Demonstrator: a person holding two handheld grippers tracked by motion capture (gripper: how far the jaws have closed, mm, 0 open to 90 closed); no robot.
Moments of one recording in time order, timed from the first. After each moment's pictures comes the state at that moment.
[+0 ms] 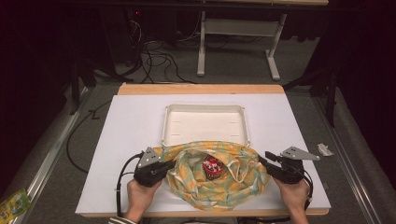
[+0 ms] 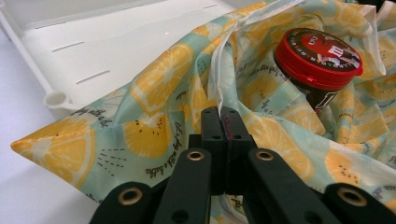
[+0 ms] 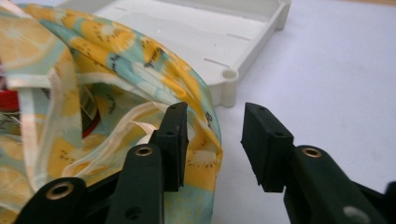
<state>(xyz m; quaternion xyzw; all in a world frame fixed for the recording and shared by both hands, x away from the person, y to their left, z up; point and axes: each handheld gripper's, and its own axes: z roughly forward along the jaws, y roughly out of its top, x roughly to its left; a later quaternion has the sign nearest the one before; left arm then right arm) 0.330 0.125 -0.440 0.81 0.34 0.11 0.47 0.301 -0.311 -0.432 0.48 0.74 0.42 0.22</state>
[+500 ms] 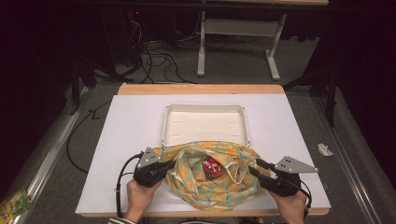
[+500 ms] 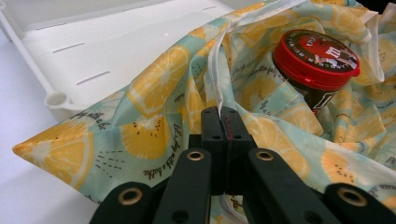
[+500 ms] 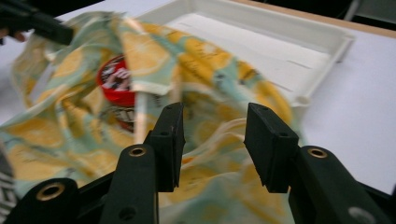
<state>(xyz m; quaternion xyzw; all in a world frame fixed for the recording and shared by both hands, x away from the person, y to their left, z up) 0.329 0.126 -0.440 0.80 0.34 0.11 0.47 0.265 -0.278 -0.414 0.41 0.77 0.45 0.21</state>
